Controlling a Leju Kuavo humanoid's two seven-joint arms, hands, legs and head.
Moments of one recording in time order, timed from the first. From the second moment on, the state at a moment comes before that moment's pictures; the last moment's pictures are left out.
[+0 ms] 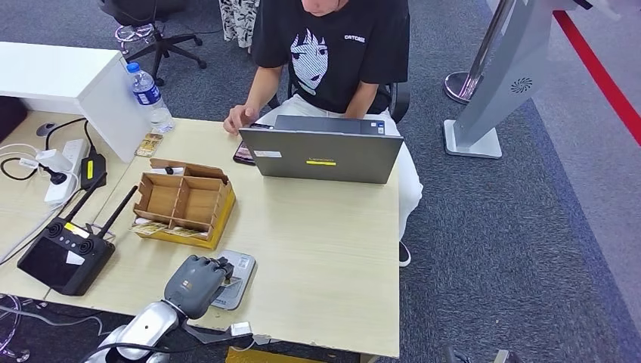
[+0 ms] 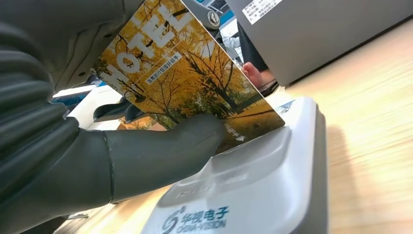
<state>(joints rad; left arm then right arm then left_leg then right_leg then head) 0.02 0.31 -0.43 -1.40 -1.40 0.17 -0.10 -0.22 0.10 -0.85 -0.28 0.03 0.14 -0.39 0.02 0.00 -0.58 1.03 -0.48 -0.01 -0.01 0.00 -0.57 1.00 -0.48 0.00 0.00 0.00</state>
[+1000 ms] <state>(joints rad) -0.55 0.11 -0.09 -1.15 -1.48 0.17 -0.02 -0.28 0.10 -0.86 -0.27 0.19 0.10 -0.34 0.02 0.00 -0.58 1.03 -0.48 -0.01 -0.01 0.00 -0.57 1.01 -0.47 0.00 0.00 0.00</state>
